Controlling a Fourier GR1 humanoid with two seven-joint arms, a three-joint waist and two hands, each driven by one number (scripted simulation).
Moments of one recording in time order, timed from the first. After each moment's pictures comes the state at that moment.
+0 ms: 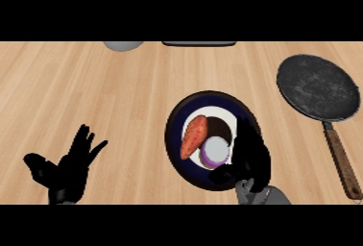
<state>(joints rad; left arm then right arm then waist) 0.13 0.15 -0.10 -1.57 0.27 0.28 0.15 -0.19 -0.03 0.49 -1.67 0.90 0.05 1.19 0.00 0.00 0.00</state>
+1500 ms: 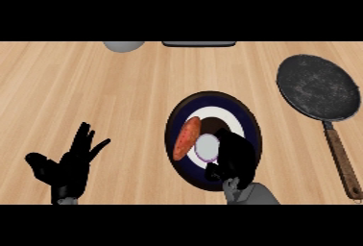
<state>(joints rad) 0.10 0.13 -0.06 -1.50 0.26 0.23 0.09 -0.23 -0.01 0.55 -1.56 0.95 0.06 1.13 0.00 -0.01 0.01</state>
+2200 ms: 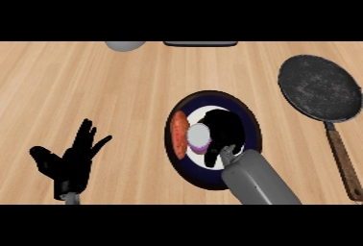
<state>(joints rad) 0.07 0.12 -0.05 -1.49 0.24 0.23 0.12 -0.46 -0.03 0.46 -1.31 0.86 0.22 0.82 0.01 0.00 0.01</state>
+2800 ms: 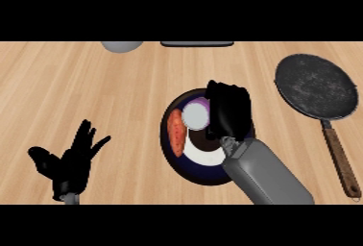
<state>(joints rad) 0.07 0.11 -0.04 -1.49 0.24 0.23 0.12 -0.58 -0.08 0.49 -1.44 1.13 0.07 0.87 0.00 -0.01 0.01</state>
